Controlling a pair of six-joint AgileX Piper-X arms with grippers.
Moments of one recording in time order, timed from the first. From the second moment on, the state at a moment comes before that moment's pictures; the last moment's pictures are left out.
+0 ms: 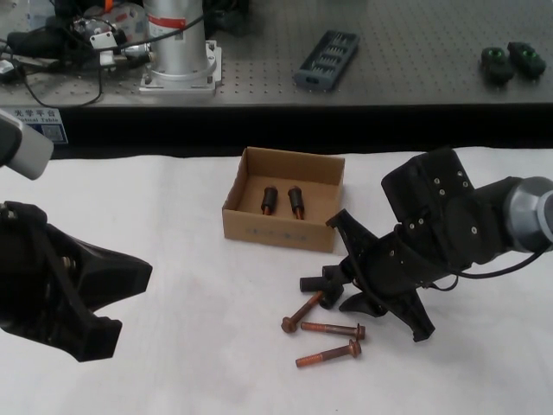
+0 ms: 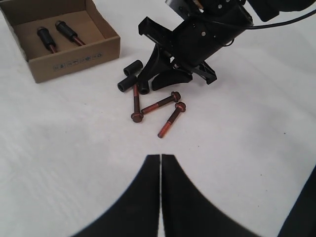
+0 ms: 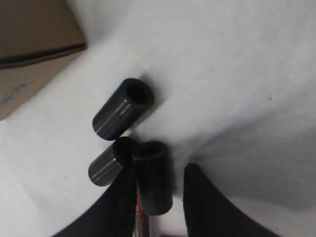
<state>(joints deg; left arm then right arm) -21.9 47.7 -42.4 29.8 25.9 6.6 32.1 107.2 -57.4 15.2 -15.8 73.2</state>
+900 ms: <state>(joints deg) -21.9 47.7 -42.4 29.8 24.5 6.6 32.1 109.5 -59.3 16.0 -17.1 69.9</state>
